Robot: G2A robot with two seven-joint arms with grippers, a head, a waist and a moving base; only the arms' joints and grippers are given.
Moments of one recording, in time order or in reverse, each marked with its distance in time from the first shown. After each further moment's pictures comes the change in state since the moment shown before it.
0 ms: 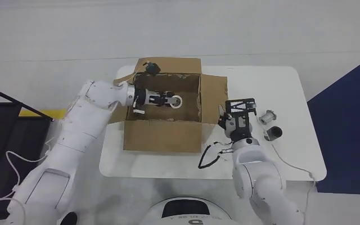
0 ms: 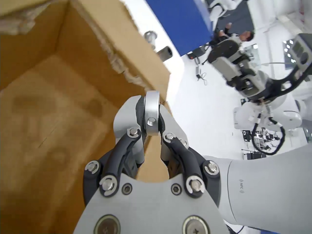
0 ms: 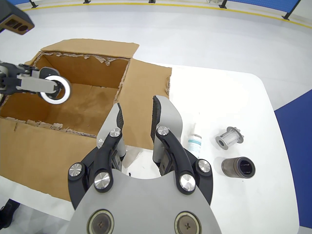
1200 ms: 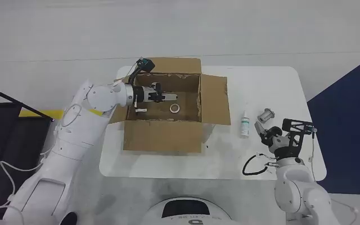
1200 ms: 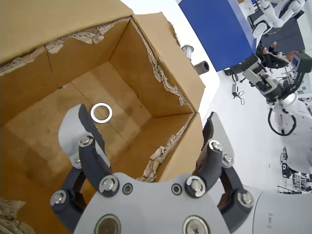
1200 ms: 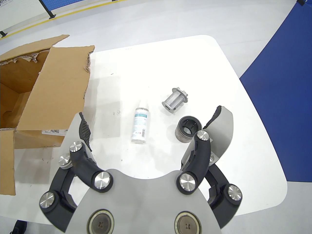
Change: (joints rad) left arm 0.075 0.029 -0.049 -0.168 0.214 0.075 0.213; right arm -0.380 0.010 0.479 0.021 0.380 -0.145 -0.324
